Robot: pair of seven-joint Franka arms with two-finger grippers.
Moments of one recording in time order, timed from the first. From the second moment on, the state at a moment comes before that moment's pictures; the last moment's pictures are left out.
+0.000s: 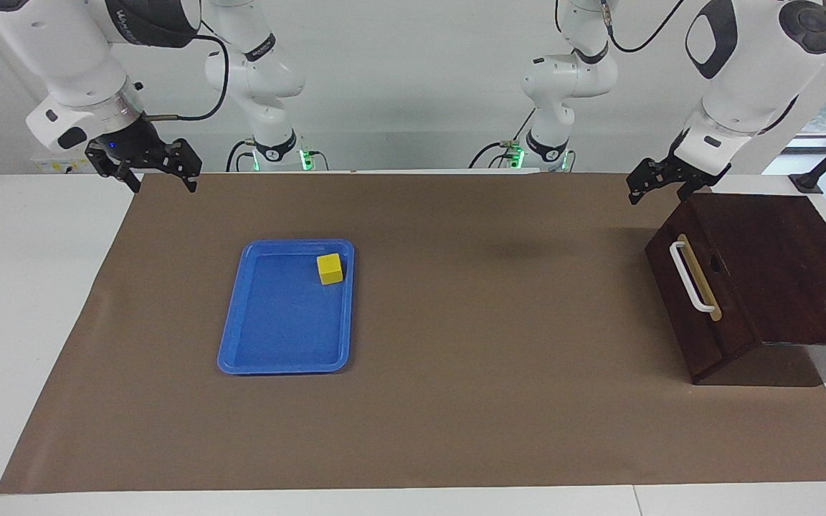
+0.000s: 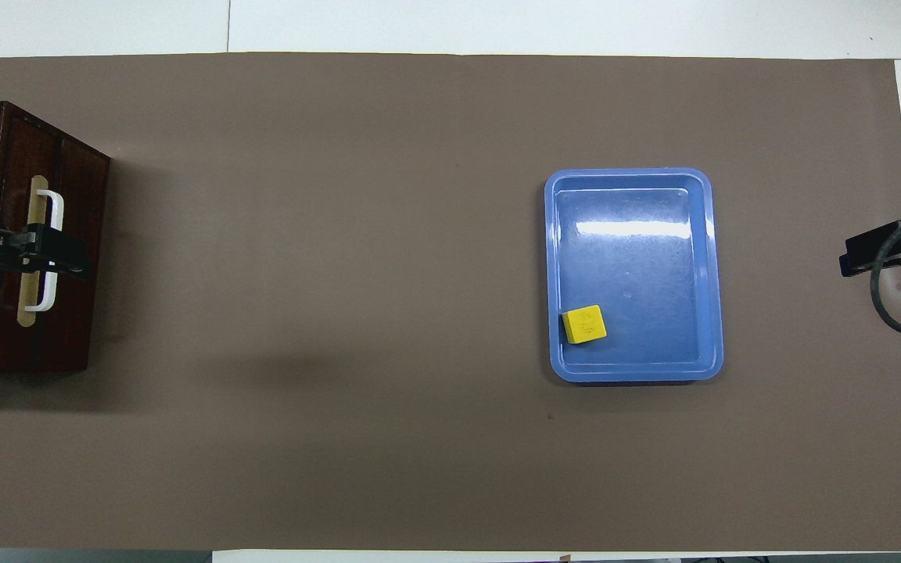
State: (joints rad) left arm -0.02 -0.02 -0.05 -1.66 0.00 1.52 -0.07; right arm -0.13 -0.02 0.08 -1.60 -0.02 1.47 -0.05
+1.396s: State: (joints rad) left arm -0.02 -0.02 -0.05 -1.66 0.00 1.52 -0.07; right arm -0.18 -0.09 0.07 -1.84 0.26 1.55 0.43
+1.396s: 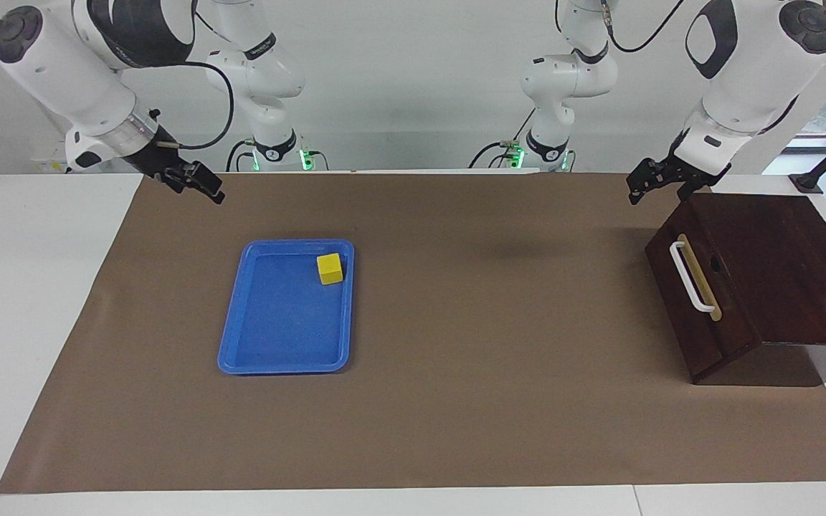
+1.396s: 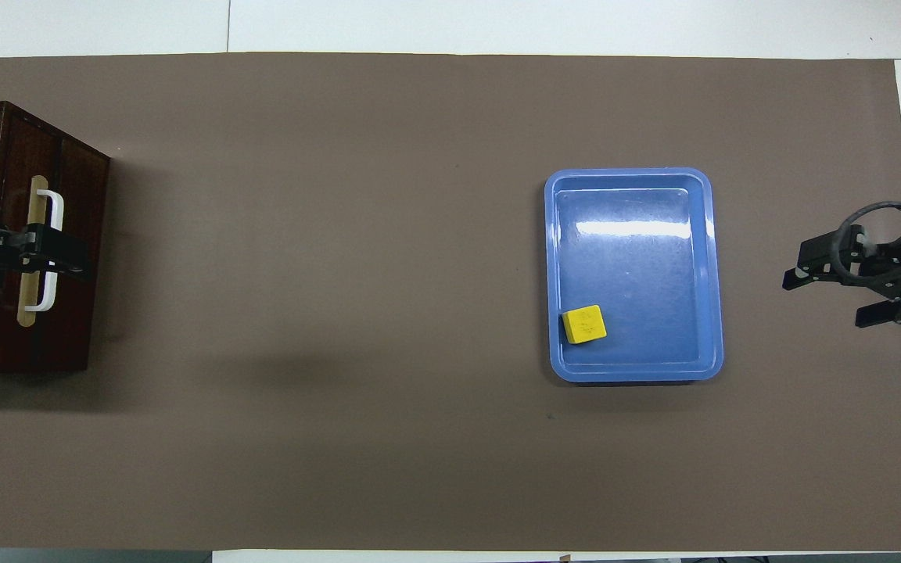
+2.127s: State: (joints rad) left arm -0.02 -0.02 -0.07 -1.66 0.00 1.52 -0.07; right arm -0.17 0.05 0.07 -2.11 0.73 1.84 0.89
